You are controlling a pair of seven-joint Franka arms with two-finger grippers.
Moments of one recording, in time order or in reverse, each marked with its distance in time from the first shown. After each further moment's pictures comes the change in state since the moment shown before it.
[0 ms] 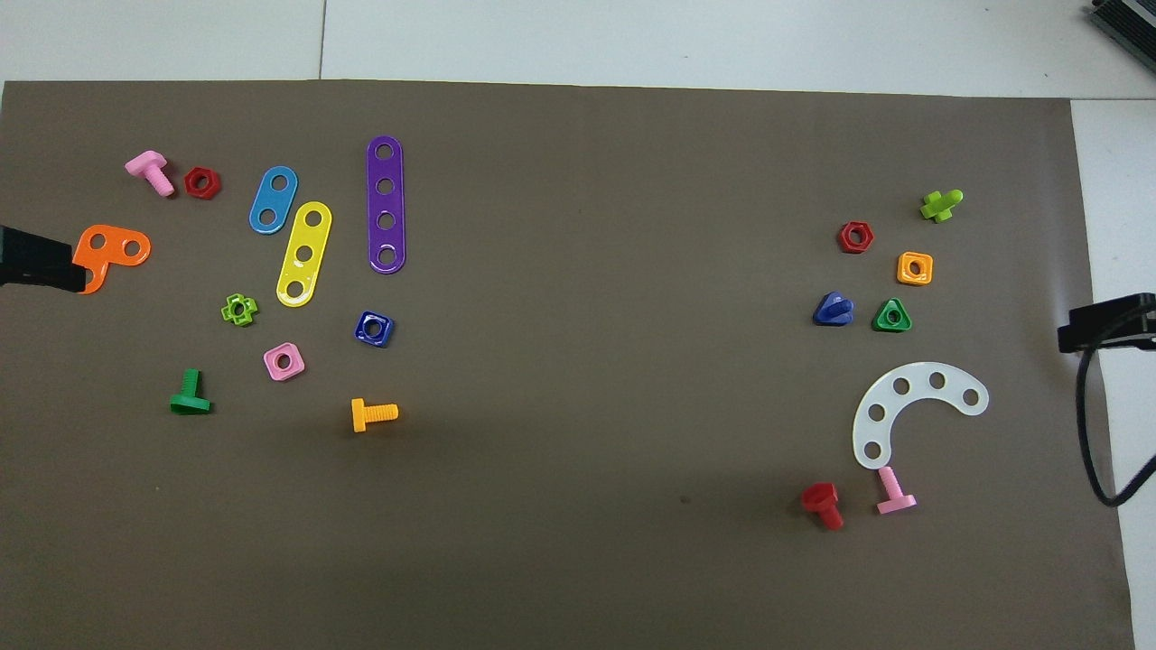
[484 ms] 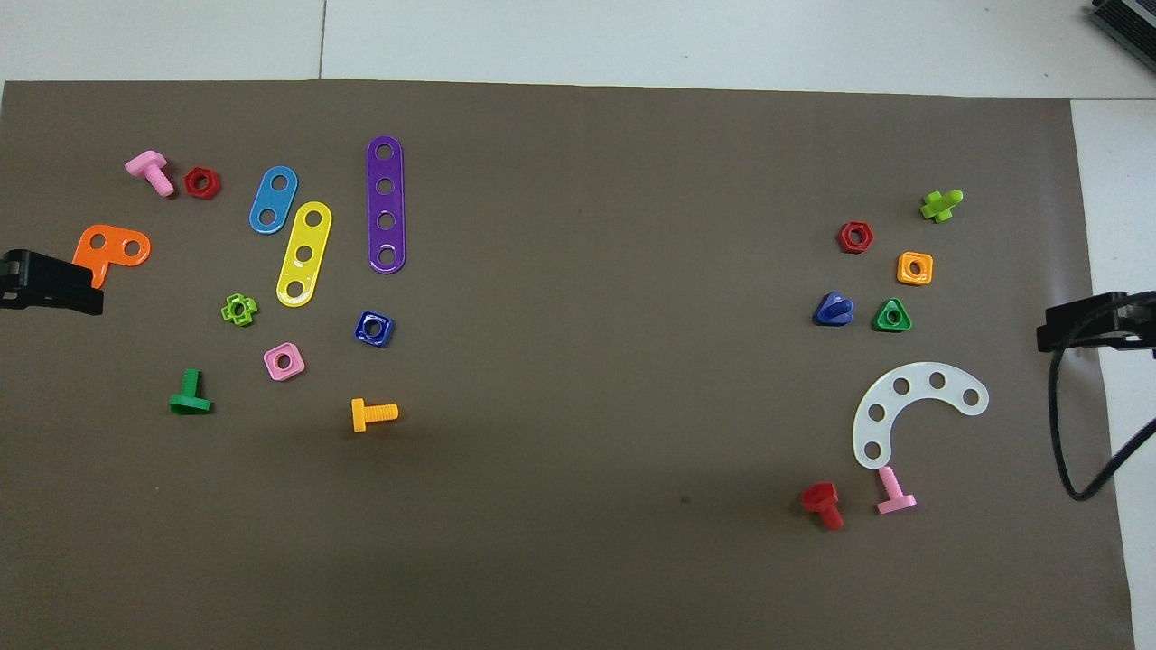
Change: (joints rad) left arm 0.000 -0.025 0.000 -0.073 0.000 0.004 0.000; right arm 0.016 0.000 -0.001 -0.010 -0.002 0.004 0.028
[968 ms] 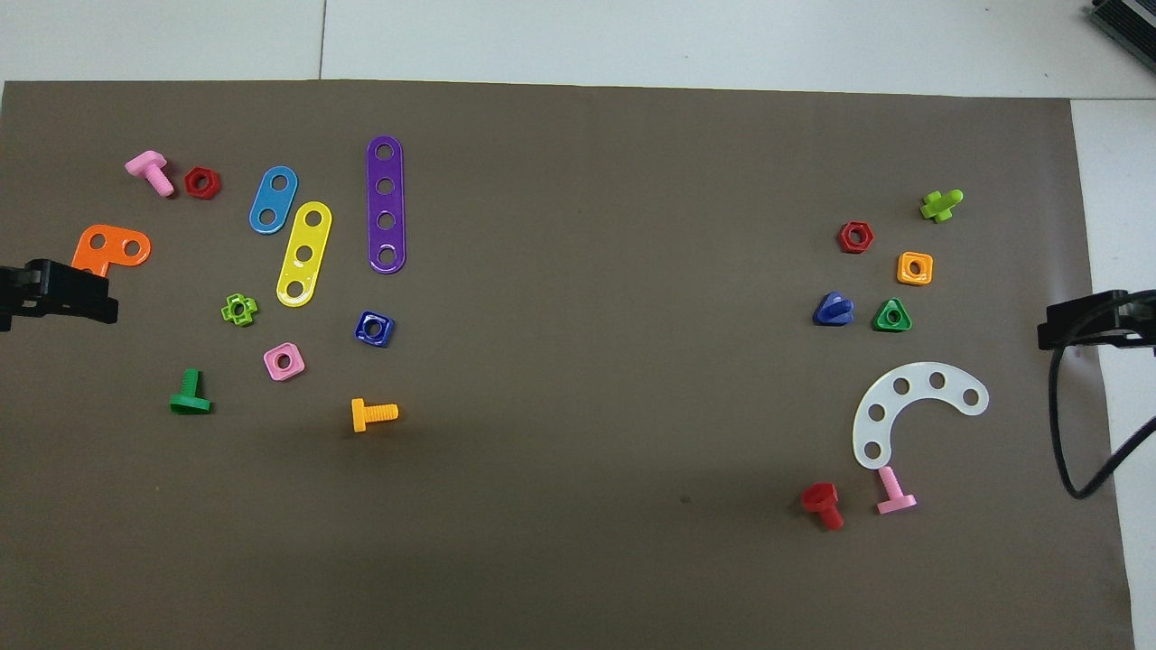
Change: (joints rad) left arm -0.001 -0.004 -0.002 -0.033 0.000 0.010 0.000; right arm 0.000 0.000 0.000 0.000 -0.001 0.006 0.001
